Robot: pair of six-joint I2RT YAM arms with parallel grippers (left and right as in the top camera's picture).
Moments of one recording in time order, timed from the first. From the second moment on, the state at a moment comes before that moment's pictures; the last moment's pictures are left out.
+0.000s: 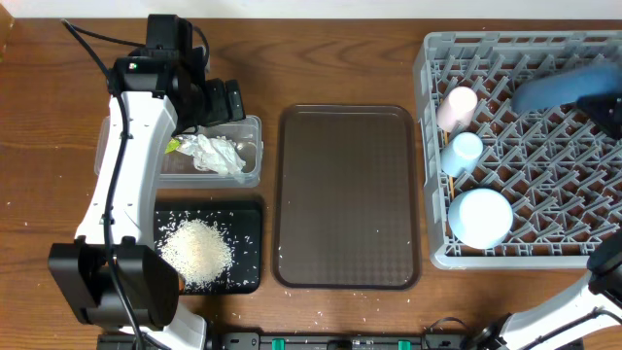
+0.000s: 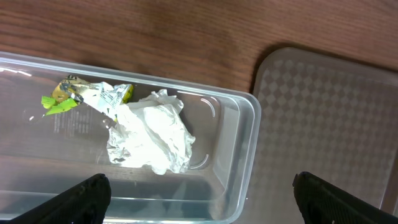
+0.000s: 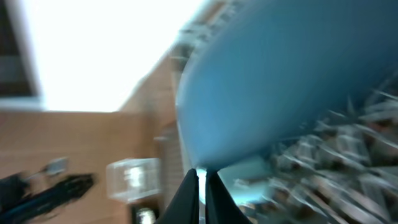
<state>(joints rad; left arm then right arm) -0.03 1.75 1.66 -1.12 0.12 -0.25 -0.73 1.99 1.83 -1.23 -1.02 -0.09</state>
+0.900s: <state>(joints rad) -0.03 1.75 1.66 -1.12 0.12 -0.25 -0.76 1.99 1.83 -1.38 -0.76 -0.03</state>
